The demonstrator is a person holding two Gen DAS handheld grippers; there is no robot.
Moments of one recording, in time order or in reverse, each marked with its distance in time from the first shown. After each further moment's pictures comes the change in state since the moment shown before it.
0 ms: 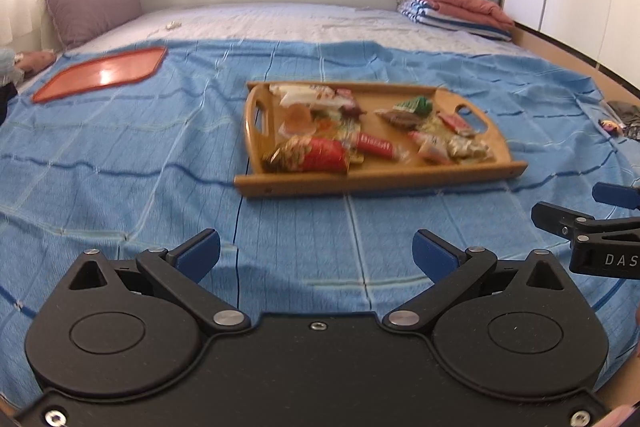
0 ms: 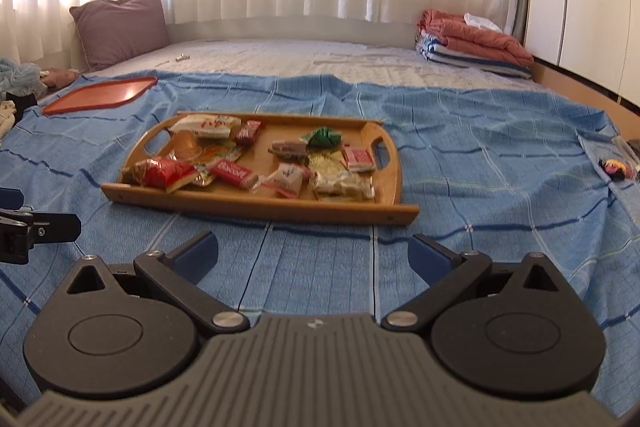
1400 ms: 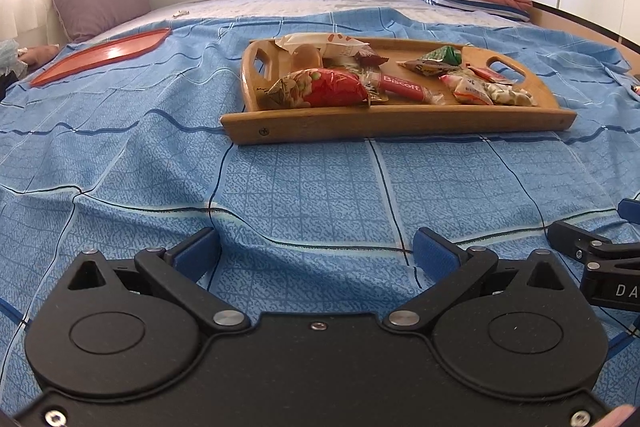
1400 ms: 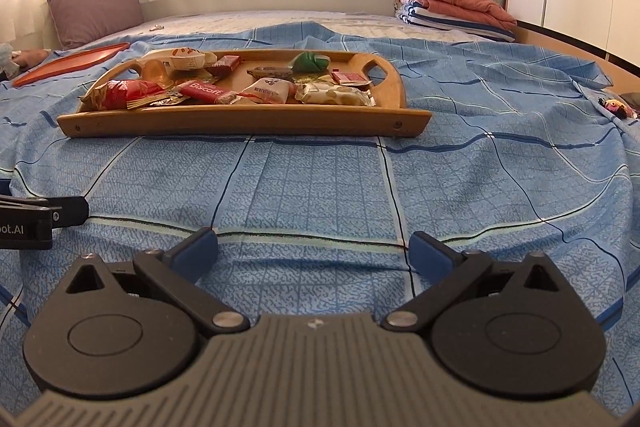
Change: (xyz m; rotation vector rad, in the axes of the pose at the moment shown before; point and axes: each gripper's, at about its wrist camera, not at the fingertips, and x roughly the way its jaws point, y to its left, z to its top) left arm 0.082 -0.008 -0.053 0.041 -0.021 0.072; right arm 0.053 0.009 -0.071 0.039 0.037 -0.066
